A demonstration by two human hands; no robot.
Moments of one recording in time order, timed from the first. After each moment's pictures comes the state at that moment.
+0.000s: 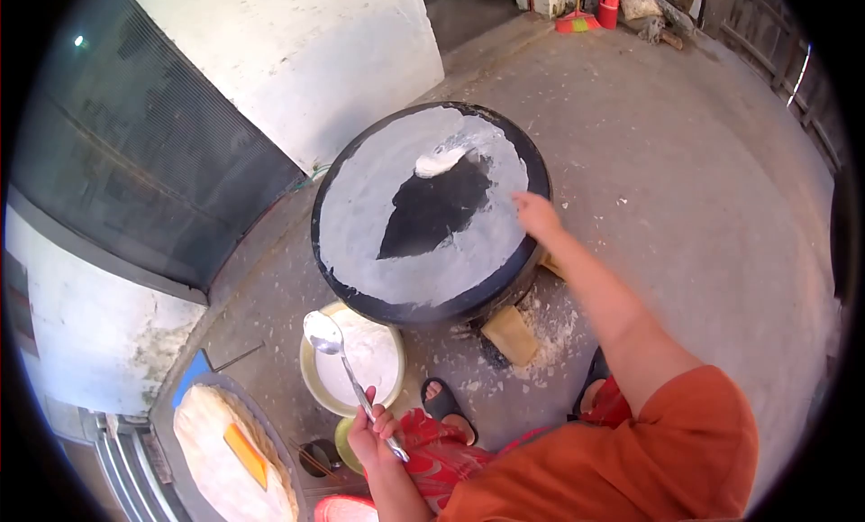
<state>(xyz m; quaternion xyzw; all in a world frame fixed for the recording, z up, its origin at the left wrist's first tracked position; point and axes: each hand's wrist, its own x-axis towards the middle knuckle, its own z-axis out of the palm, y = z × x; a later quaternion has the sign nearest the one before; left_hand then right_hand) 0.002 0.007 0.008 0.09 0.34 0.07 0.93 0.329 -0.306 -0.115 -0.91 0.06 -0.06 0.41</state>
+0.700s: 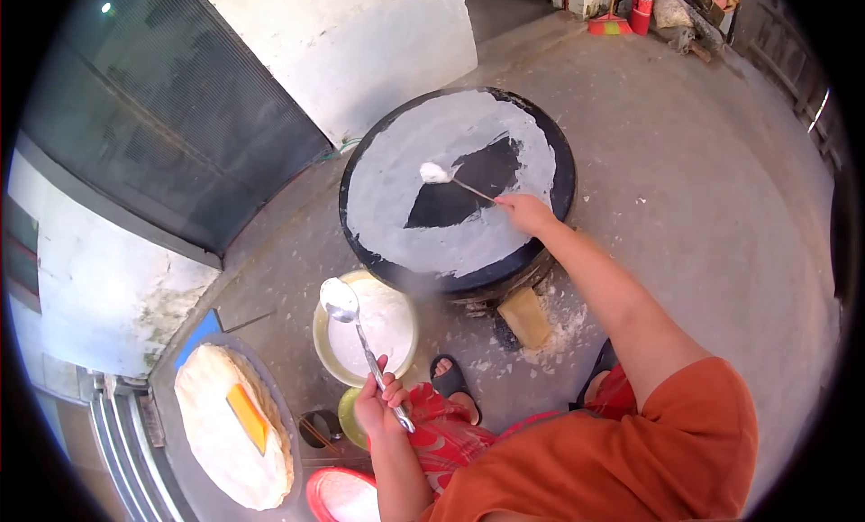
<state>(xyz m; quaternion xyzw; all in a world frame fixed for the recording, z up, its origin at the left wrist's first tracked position) -0.010 0.022 0.004 0.06 0.31 0.06 0.95 0.307 -0.252 -0.090 -0.93 -0.12 0.00 0.36</state>
